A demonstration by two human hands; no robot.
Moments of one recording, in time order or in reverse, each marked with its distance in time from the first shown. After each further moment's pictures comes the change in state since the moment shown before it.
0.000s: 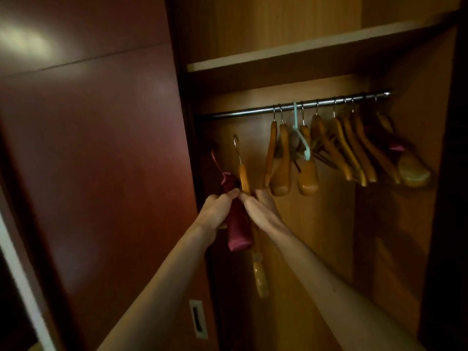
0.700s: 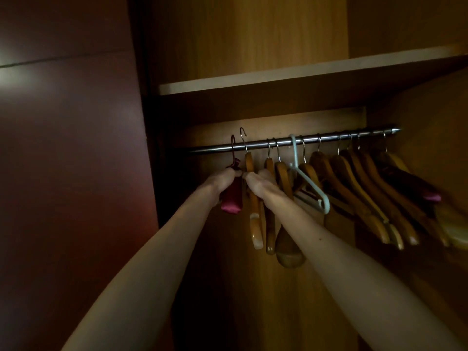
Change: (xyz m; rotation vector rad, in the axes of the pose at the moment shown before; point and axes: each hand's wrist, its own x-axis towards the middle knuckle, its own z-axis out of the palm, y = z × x) left_hand 0.217 0.122 0.031 0.139 -0.088 0.078; right_hand 0.215 -0.071 -0.043 -0.131 0.255 0.070
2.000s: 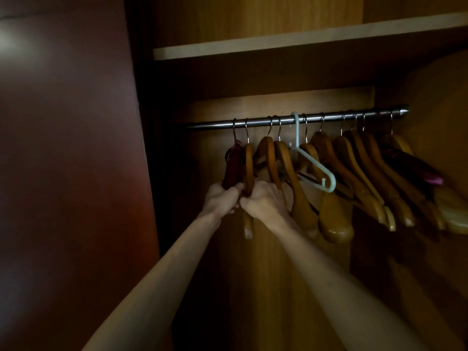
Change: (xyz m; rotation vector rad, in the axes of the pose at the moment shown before) left_hand -0.015 -0.092 0.029 -0.037 0.107 0.143; right_hand -0.048 0.068 0.012 -0.497 0.022 -0.181
